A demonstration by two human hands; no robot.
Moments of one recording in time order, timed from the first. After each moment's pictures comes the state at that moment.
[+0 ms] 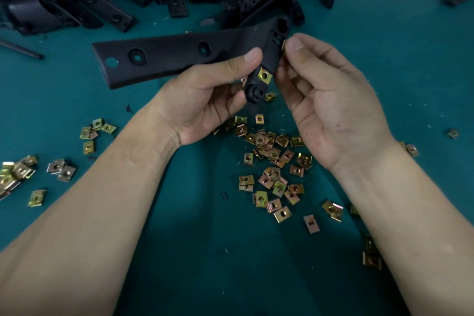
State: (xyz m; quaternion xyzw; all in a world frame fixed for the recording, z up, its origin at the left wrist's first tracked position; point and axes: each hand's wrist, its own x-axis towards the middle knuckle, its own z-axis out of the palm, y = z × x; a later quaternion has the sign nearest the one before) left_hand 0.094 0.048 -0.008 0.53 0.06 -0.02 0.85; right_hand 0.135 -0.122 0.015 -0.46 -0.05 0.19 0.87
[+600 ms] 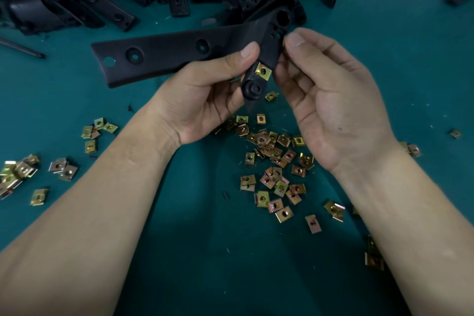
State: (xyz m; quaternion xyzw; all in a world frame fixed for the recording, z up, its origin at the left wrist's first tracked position) left_hand 0.093 0.047 -0.005 0.50 0.06 -0.02 0.87; right_hand 0.134 -0.120 0.015 -0.45 -0.08 0.18 0.87
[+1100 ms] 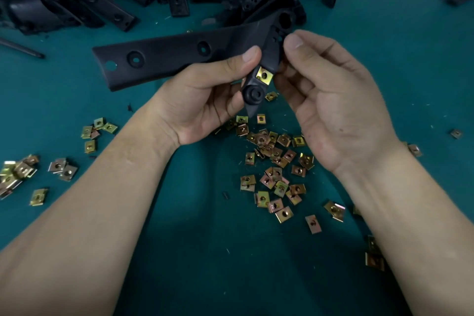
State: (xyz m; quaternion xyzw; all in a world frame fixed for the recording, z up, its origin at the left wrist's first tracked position) left_hand 0.091 0.047 -0.003 0.51 0.08 -0.02 0.85; right_hand 0.132 -0.122 0.016 -0.50 -0.10 0.18 0.84
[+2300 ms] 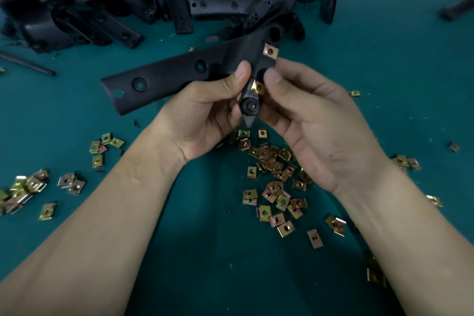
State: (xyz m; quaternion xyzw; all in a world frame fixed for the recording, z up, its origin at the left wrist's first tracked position) left_hand 0.087 0.041 0.002 0.50 0.11 0.03 0.86; right_hand 0.126 -0.118 0.015 -0.51 -0.12 0.25 0.81
